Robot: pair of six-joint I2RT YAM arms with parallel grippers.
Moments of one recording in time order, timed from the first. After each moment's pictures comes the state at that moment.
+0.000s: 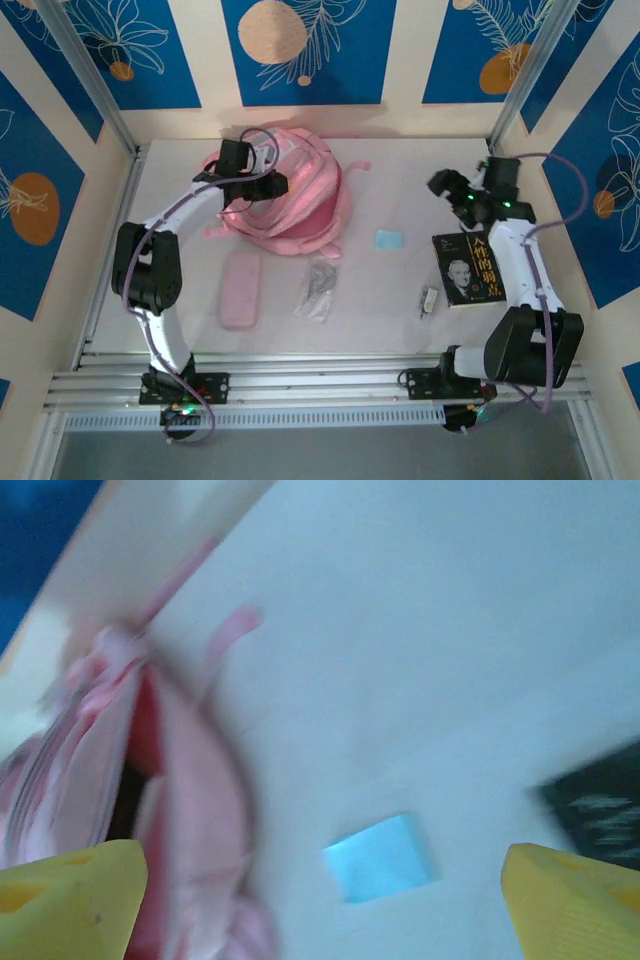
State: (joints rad) left arm -0.30 1.86 1.44 -0.34 0.48 -0.39; right arm -0.20 1.32 1.11 -0.58 -0.30 0.59
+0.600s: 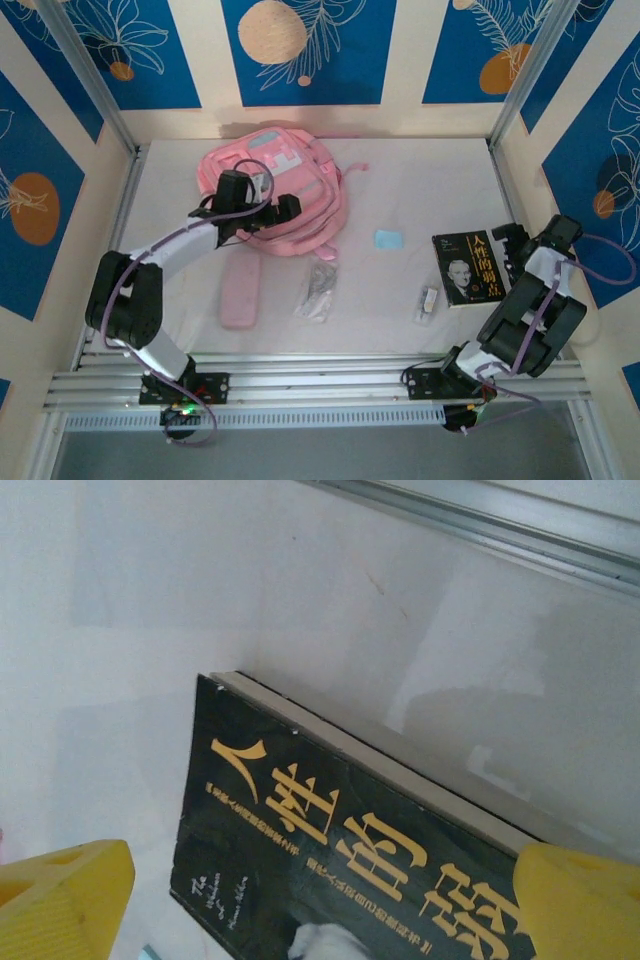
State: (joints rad) left arm -0.40 1.61 1.05 -0.10 0.44 -0.62; right arm -0.69 1.45 0.84 -0.46 -0.33 0.62
